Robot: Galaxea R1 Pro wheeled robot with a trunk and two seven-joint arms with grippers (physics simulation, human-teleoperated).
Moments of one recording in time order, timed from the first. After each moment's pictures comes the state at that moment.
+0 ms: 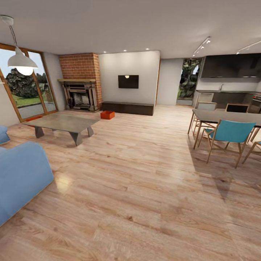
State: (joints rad) left arm 0.00 0.00 0.01 -0.02 0.05 -0.01 -0.02; right arm -0.20 -0.01 0.55 0.03 -0.33 -0.06 -0.01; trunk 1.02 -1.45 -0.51
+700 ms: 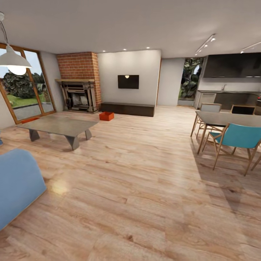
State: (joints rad) left arm 0.00 0.00 0.01 -0.02 0.05 -0.01 -0.02; right arm -0.20 -0.01 0.55 0.03 -0.33 -0.06 -0.01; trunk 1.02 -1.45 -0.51
